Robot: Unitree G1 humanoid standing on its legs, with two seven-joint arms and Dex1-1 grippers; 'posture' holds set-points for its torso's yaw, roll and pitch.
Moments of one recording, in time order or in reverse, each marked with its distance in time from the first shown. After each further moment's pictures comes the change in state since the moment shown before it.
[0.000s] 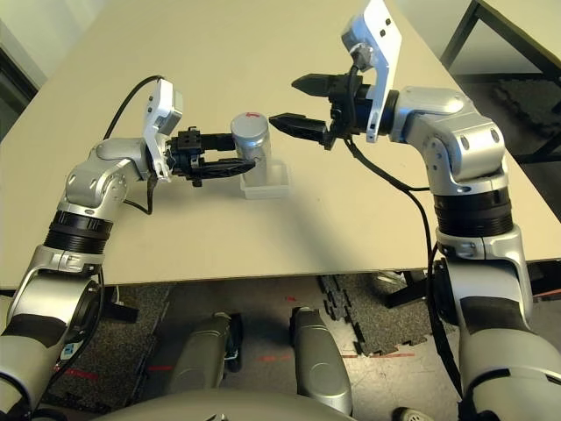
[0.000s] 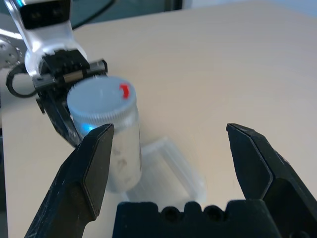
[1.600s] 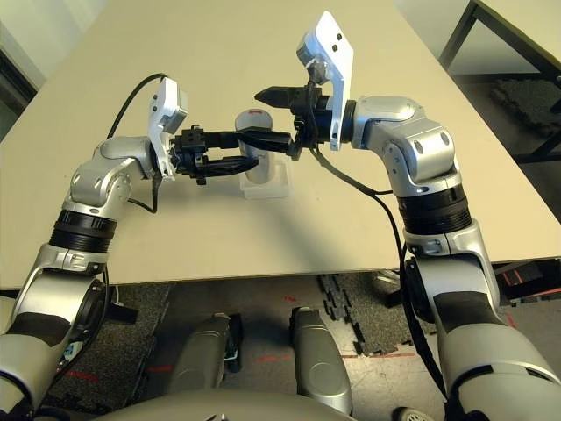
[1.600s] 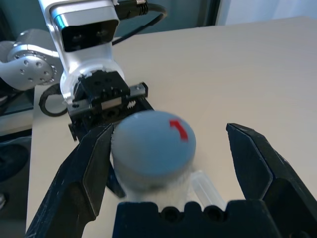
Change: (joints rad) left arm 0.000 -0.020 0.001 -0.020 0.014 0.008 0.031; right arm -0.064 0.125 0.084 0.039 -0.015 -0.046 0.003
